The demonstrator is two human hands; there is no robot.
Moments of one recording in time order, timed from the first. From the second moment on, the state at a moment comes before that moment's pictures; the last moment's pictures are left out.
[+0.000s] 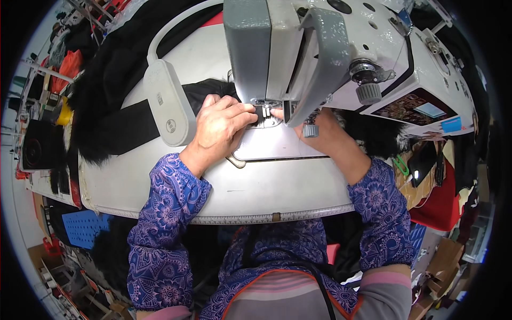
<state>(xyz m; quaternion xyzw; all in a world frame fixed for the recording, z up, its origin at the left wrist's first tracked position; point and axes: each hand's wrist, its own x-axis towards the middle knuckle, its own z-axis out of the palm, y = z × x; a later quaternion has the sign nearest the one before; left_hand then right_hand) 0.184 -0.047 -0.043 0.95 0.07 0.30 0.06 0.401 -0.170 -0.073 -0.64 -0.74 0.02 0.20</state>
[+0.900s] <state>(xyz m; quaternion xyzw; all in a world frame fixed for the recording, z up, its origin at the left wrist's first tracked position) 0.175 -0.049 -0.044 0.95 0.02 0.31 0.10 0.384 -0.178 -0.053 -0.59 -0.76 -0.04 0.28</state>
